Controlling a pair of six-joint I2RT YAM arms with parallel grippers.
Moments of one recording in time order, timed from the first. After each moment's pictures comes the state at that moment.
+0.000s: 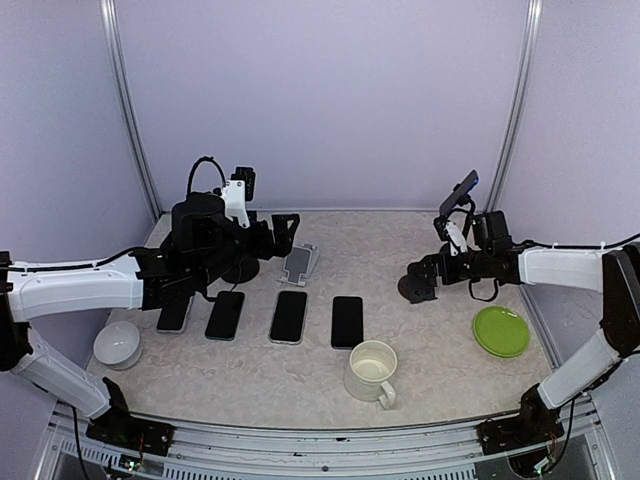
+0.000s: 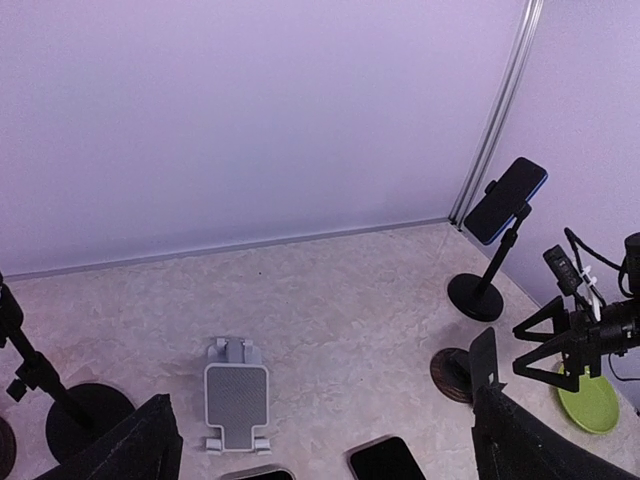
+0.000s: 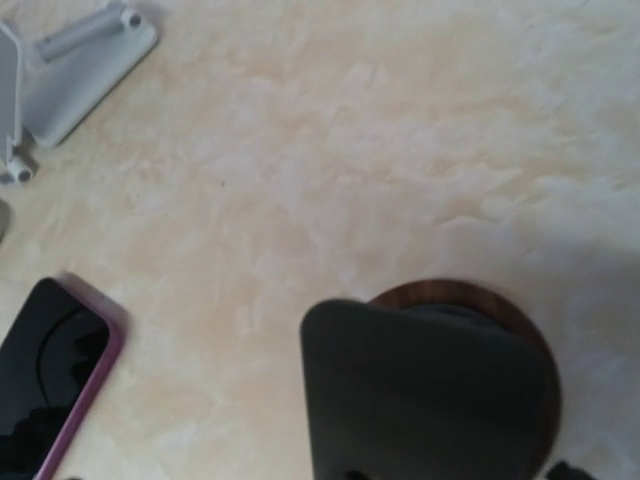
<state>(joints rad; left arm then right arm) -0.89 1.37 0.96 0.27 -0.40 -0.26 0.27 1.47 0.82 -0.04 -0.34 0.06</state>
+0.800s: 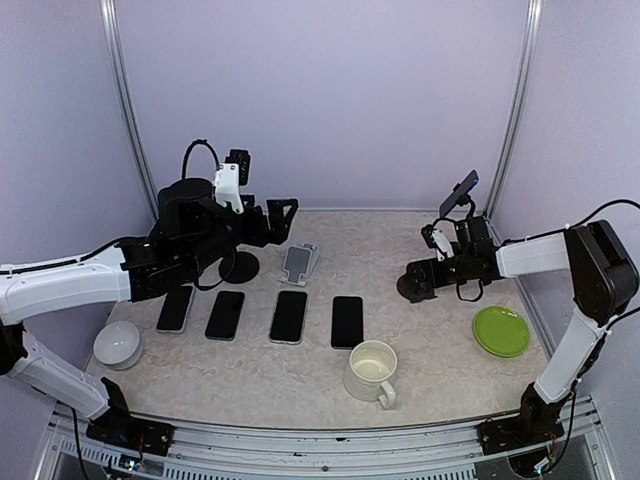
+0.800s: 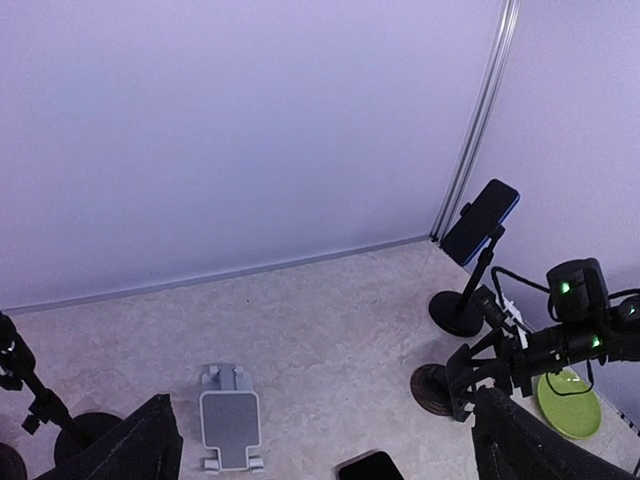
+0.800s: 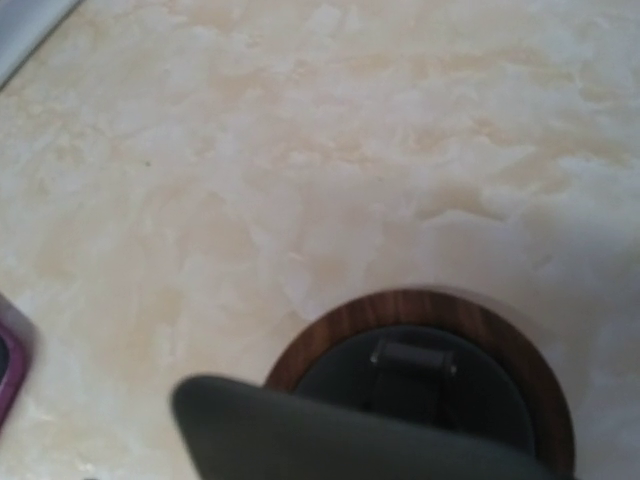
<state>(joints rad) -0.89 1.34 1.02 0.21 -0.36 -0.23 0.27 1.71 0.90 0.04 -0.35 0.04</state>
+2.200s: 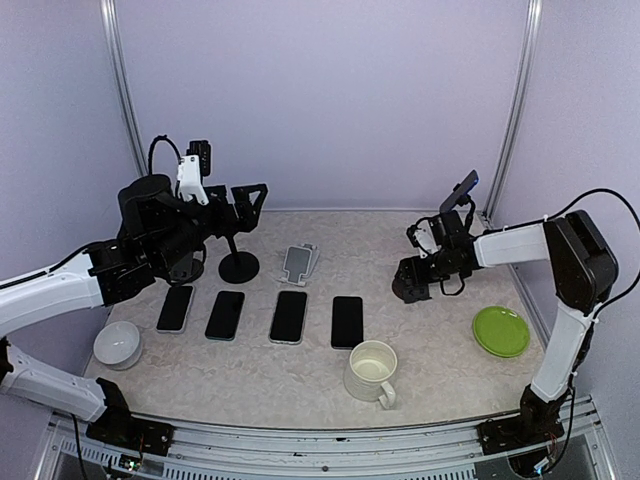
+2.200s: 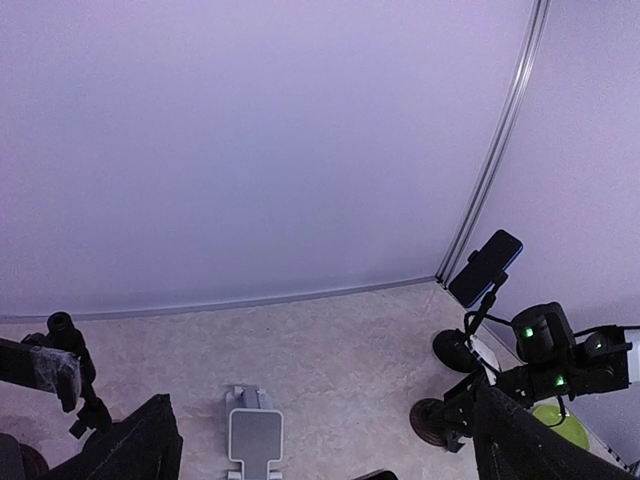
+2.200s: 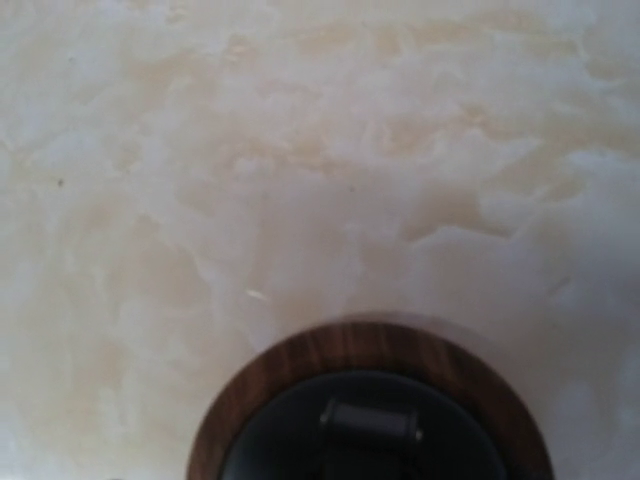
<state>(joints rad) -0.82 1.17 0.96 0.20 -0.34 -0.26 0.37 1.84 1.07 -0.10 -0.15 0.11</state>
